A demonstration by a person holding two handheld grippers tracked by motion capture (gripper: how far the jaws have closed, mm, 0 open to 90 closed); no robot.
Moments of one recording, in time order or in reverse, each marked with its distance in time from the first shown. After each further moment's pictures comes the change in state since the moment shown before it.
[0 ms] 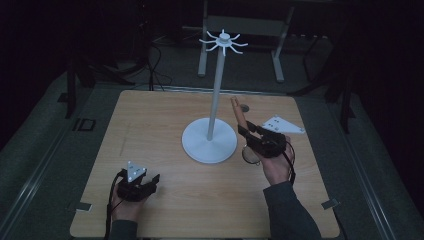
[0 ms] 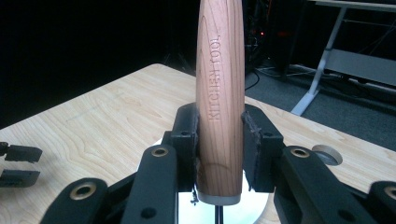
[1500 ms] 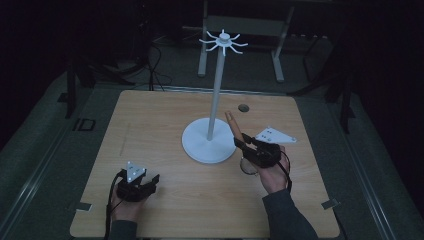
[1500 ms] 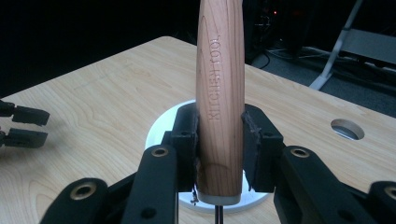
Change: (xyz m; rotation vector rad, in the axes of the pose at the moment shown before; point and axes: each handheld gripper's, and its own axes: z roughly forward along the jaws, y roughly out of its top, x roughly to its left) left arm 0.000 -0.001 -0.001 -0.002 0.000 -0.001; right arm 0.009 -0.029 0.005 0.075 0.034 -0.018
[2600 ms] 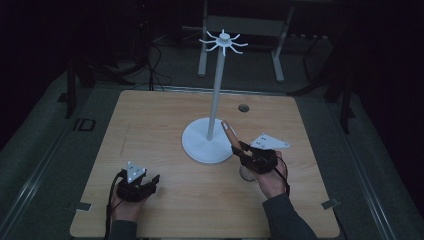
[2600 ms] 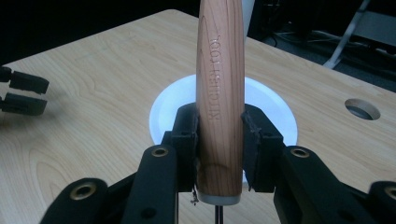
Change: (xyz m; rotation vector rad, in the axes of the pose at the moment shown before) left arm 0.000 0.000 0.000 0.005 -0.002 0.005; right arm 0.005 -0.019 0.007 0.073 0.017 -0.029
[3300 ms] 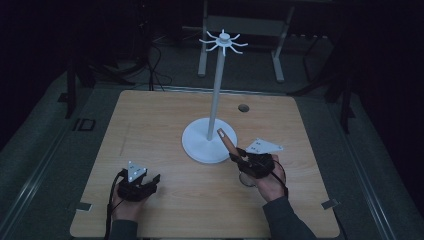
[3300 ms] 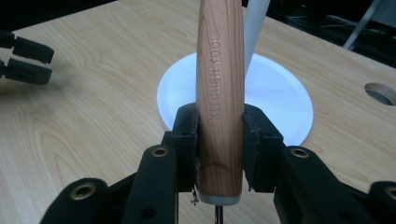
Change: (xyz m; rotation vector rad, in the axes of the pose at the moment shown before) left arm -0.001 0.001 0.001 0.001 -0.003 -0.001; right arm 0.006 -0.012 0.007 0.075 0.030 -0.037
